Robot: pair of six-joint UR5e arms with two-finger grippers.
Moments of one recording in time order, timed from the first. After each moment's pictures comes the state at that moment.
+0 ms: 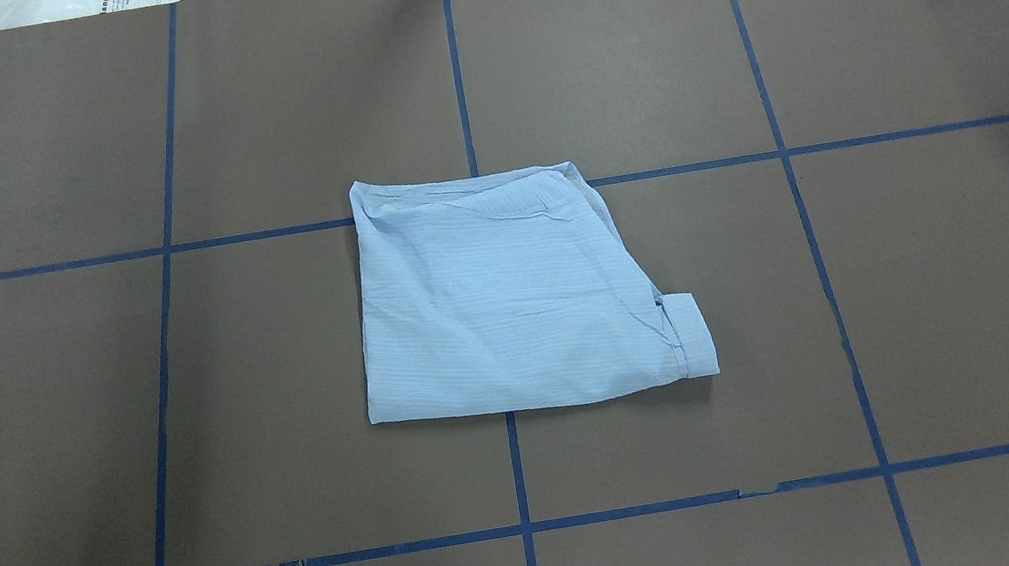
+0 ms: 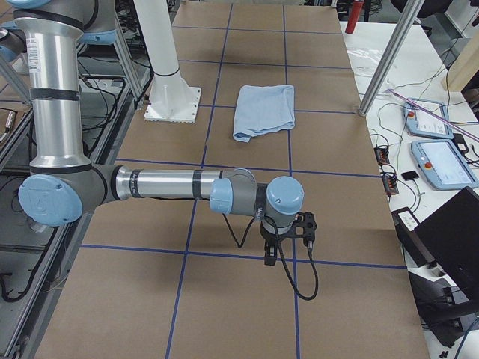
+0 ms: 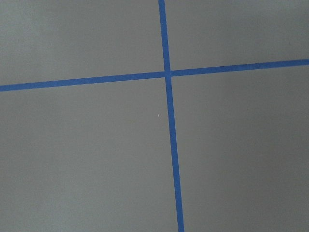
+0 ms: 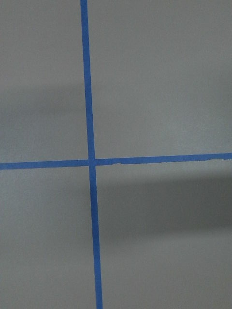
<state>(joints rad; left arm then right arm) -1.58 -1.47 -1.75 -1.54 -2.36 0.06 1.60 -1.57 1.61 -1.67 2.36 0.00</state>
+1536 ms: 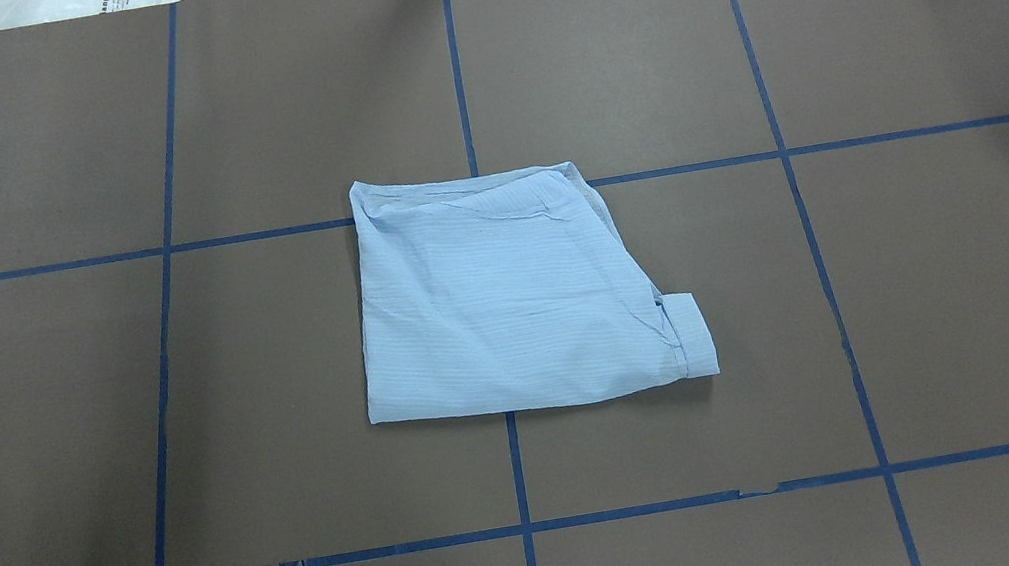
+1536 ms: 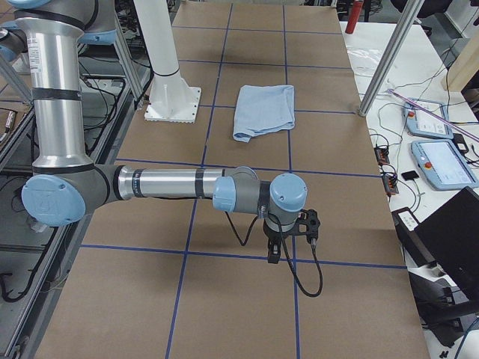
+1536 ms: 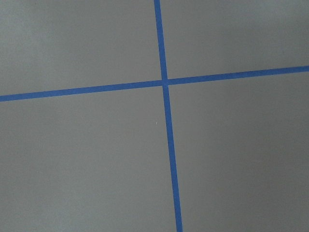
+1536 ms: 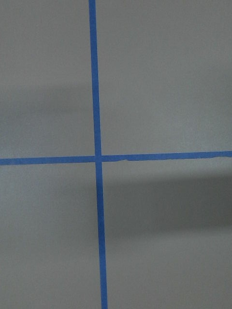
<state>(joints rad) -1.58 -1.47 -1.75 -1.57 -2.36 0.06 1.60 -1.55 1.61 -1.67 2.36 0.00</state>
